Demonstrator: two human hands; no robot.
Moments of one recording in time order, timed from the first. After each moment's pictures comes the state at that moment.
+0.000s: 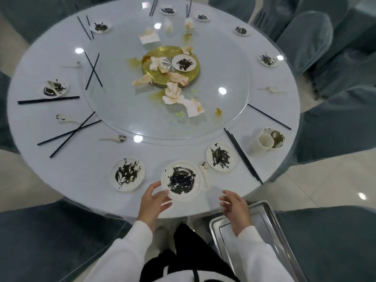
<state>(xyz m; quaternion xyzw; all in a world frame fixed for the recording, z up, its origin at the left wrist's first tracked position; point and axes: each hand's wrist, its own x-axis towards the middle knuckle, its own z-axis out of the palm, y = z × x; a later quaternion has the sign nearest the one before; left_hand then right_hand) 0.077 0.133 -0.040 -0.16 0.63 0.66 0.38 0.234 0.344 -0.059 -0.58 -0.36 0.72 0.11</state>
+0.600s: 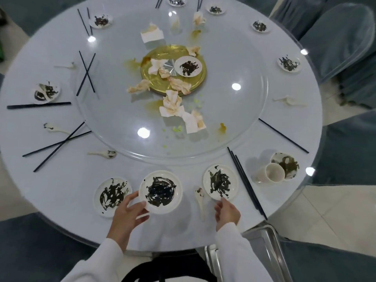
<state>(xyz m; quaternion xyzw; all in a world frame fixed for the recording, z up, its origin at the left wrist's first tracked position) 0.008 0.160 -0.052 -0.20 0.68 0.62 0.33 0.138 0.420 -0.128 -0.72 -0.25 0.63 0.14</state>
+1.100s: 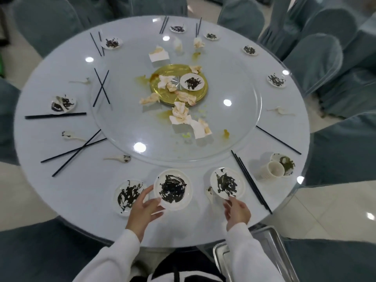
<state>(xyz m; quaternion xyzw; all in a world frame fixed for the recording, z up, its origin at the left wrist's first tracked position) 0.000 0.137 -0.037 -0.13 0.64 0.66 0.37 0.143 0.387 -0.079 -0.69 -0.27 0.63 0.22</state>
